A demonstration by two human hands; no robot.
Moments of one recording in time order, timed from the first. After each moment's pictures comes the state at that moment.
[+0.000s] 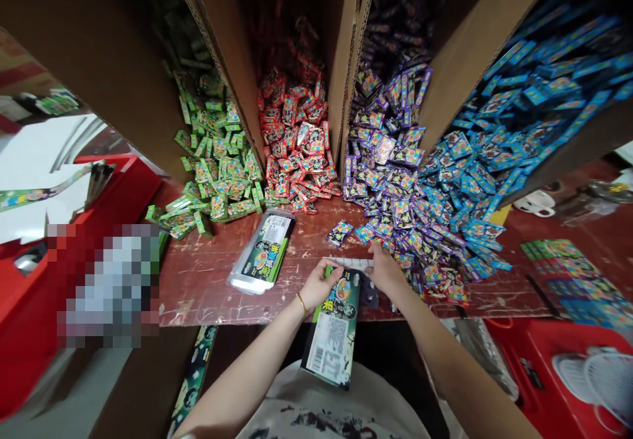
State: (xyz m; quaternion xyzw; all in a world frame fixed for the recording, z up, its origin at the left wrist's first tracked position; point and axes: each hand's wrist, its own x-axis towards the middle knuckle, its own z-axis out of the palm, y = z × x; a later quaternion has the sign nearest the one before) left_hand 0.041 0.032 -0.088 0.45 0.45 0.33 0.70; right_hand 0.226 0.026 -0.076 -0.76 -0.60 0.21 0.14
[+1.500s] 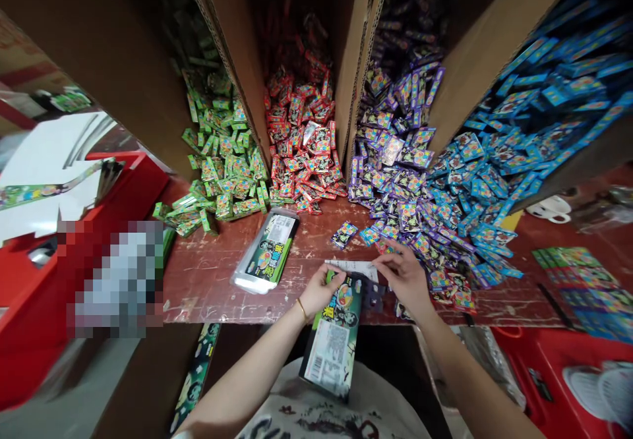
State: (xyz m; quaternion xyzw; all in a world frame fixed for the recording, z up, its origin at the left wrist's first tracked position) left_hand 0.036 0.025 -0.074 0.46 0.44 0.33 0.70; right_hand 0.232 0.001 -0.056 -0.61 -0.51 0.34 0.50
